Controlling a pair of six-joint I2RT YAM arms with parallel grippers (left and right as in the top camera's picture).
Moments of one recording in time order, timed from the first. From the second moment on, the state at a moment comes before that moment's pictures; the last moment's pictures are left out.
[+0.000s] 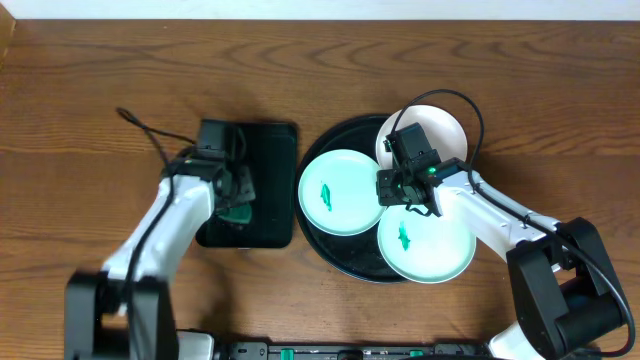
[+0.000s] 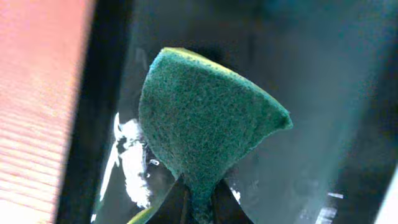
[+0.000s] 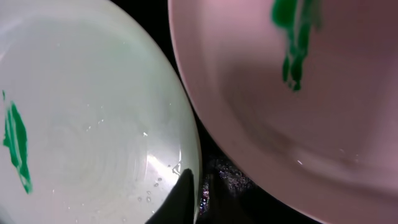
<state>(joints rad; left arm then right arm) -0.12 1.52 0.91 -0.64 -0.02 -0.36 0.46 1.74 0.97 -0.42 -0.07 0.39</state>
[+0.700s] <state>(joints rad) -0.12 1.20 0.91 -0.68 -0.01 -0.35 0.46 1.74 0.97 -0.42 -0.06 0.39</state>
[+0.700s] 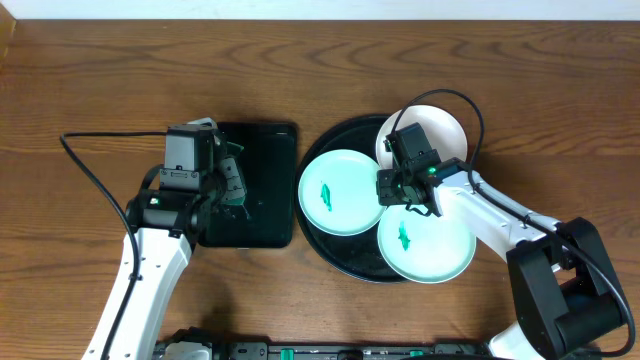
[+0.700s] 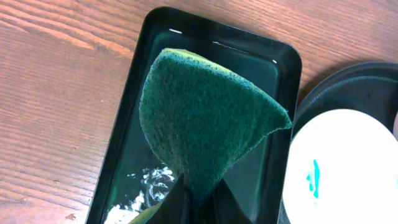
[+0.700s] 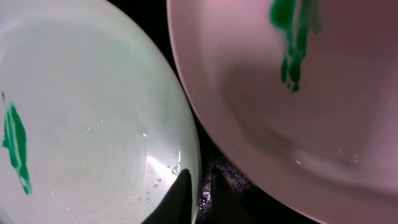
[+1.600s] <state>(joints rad) -0.12 1.21 0.91 -0.68 -0.01 -0.35 0.46 1.74 0.97 -0.41 -0.06 0.40</state>
